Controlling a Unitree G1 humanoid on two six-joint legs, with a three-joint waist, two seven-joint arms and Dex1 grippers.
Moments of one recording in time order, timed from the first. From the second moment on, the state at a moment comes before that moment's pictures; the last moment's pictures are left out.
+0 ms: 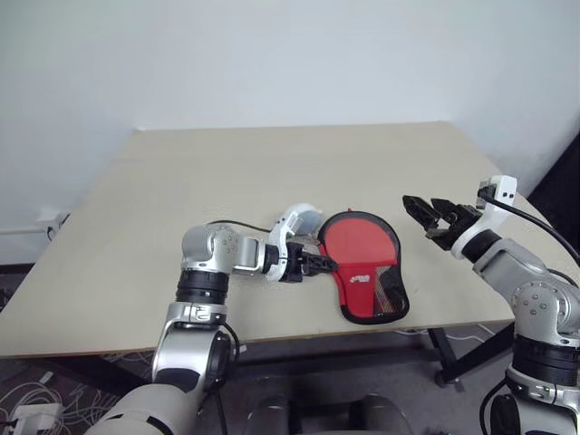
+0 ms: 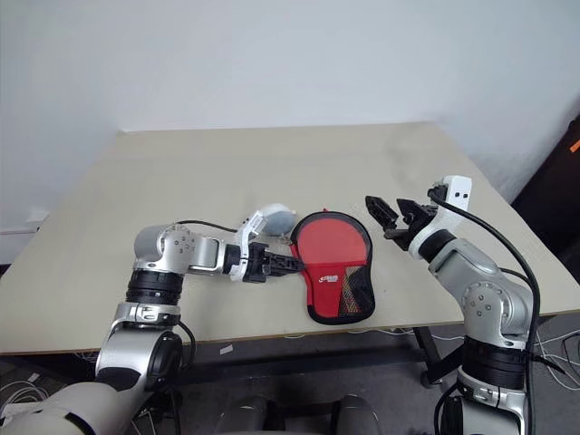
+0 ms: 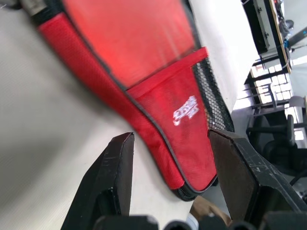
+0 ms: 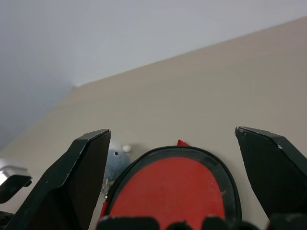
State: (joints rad) left arm -0.78 0.17 0.10 0.38 -0.52 1.52 -0.57; right arm -0.35 -0.38 -0.32 -0.24 0.75 0.85 0.26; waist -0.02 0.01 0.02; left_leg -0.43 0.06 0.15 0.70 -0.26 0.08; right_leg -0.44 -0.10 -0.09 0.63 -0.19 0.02
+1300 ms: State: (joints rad) left arm -0.82 0.00 0.12 0.55 -0.48 1.37 -0.41; right arm -0.37 -0.37 -0.32 -0.19 0.74 0.84 0.21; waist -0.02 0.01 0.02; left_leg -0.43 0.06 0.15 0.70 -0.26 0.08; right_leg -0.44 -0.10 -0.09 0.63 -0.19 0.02
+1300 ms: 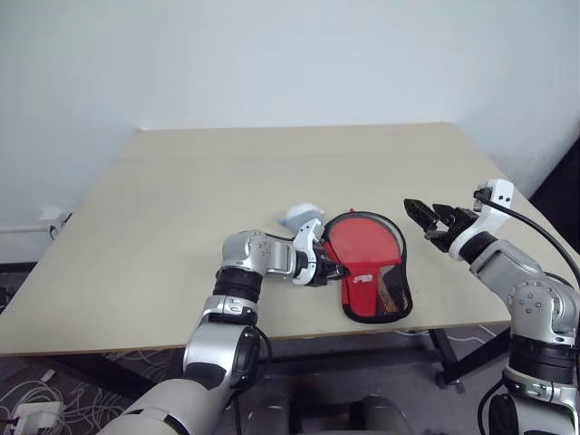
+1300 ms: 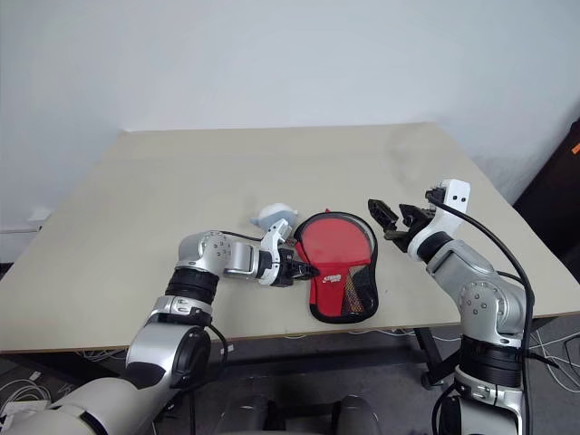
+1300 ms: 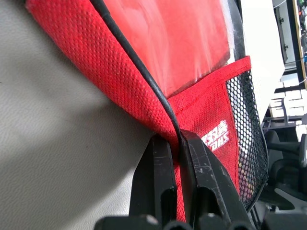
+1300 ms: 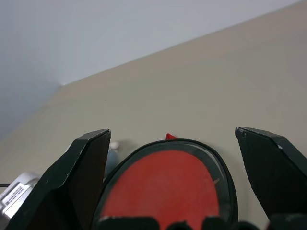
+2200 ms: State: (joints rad) left arm -0.62 0.19 -0.06 0.34 -1.22 1.59 -0.03; right arm -0.38 -0.35 -0.28 -0.17 0.70 0.80 0.22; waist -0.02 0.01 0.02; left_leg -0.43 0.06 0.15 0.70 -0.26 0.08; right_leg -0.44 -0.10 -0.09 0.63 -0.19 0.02
